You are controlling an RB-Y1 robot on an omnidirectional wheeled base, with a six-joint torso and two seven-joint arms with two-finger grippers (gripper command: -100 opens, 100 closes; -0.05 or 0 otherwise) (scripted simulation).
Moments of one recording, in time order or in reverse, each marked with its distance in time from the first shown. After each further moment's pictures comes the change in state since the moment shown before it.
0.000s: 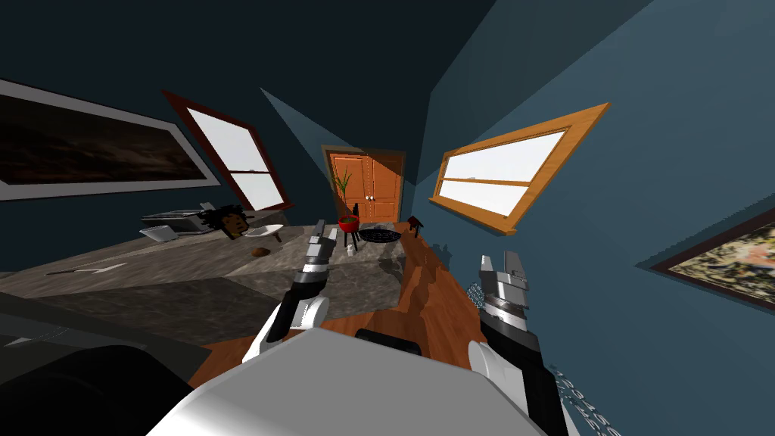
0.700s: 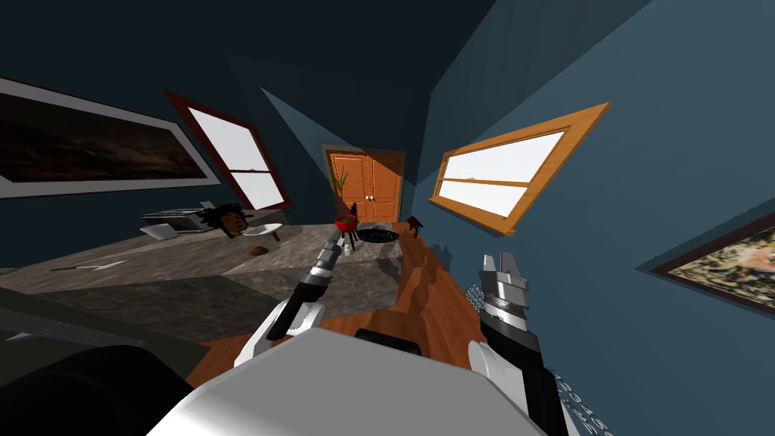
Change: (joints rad) left arm 0.034 0.132 -0.030 0.052 -0.086 0.123 -0.007; right arm 0.000 0.000 0.000 0.000 0.000 0.000 0.000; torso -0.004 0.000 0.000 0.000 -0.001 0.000
